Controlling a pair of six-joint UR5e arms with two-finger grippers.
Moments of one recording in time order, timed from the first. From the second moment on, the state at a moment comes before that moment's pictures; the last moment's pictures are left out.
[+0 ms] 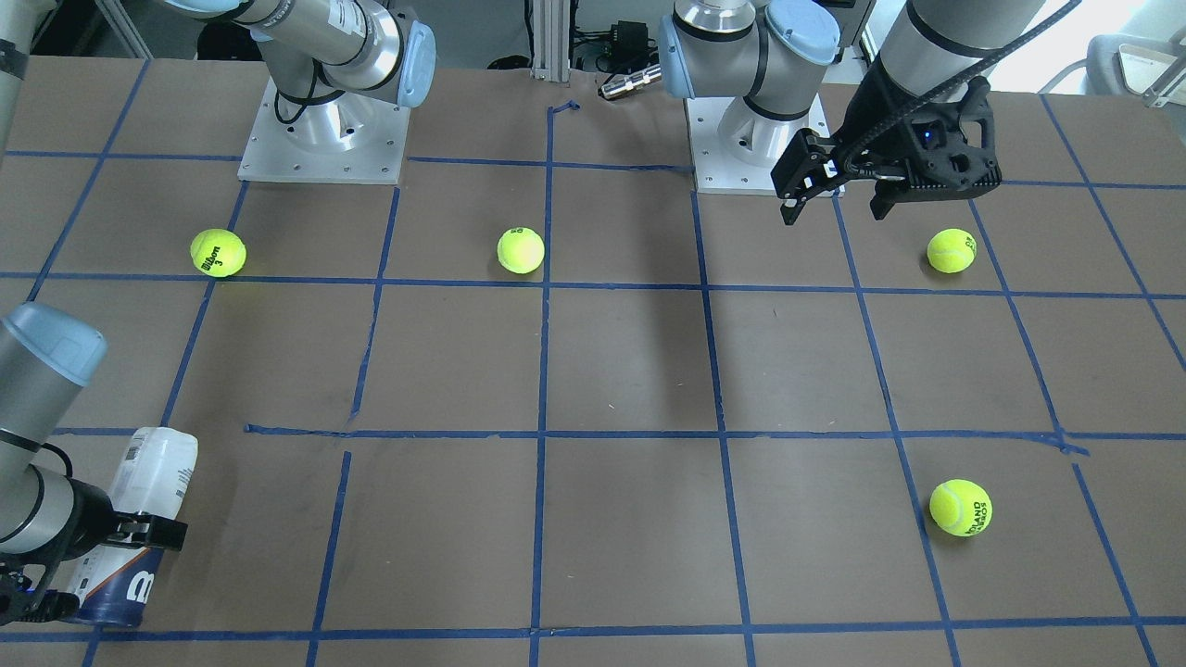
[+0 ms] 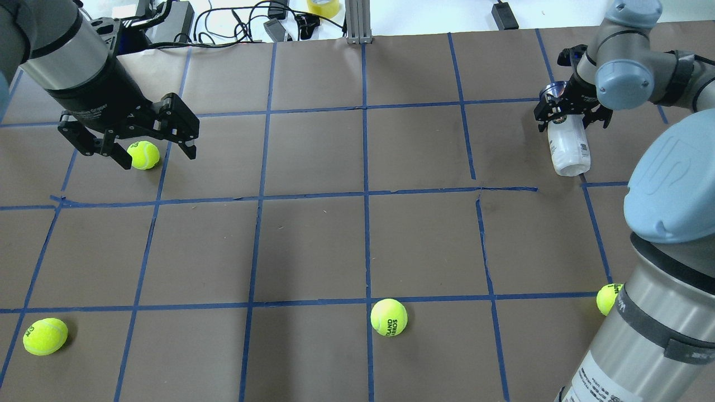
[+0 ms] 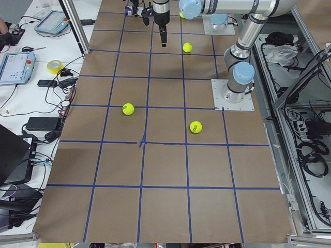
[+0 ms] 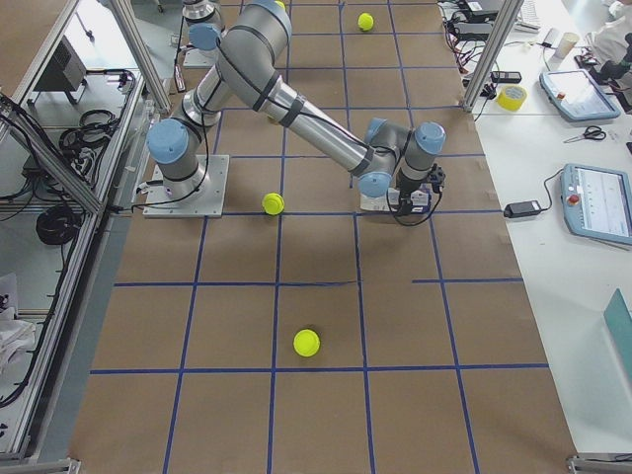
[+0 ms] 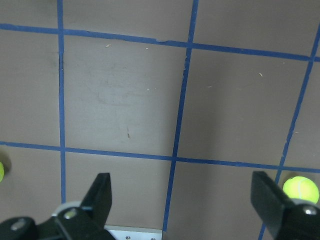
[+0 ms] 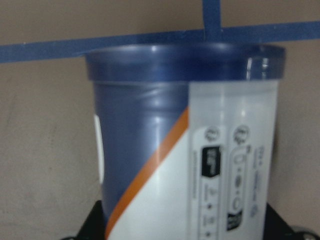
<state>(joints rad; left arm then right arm) -1.48 -1.50 -1.61 -1.65 1.56 -0.03 1.26 -0.89 1.43 -2.06 -1.58 -0.25</state>
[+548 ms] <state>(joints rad) -1.48 -1.50 -1.61 -1.64 1.59 -0.03 1.26 -0.88 1.43 -2.06 -1.58 -0.26</state>
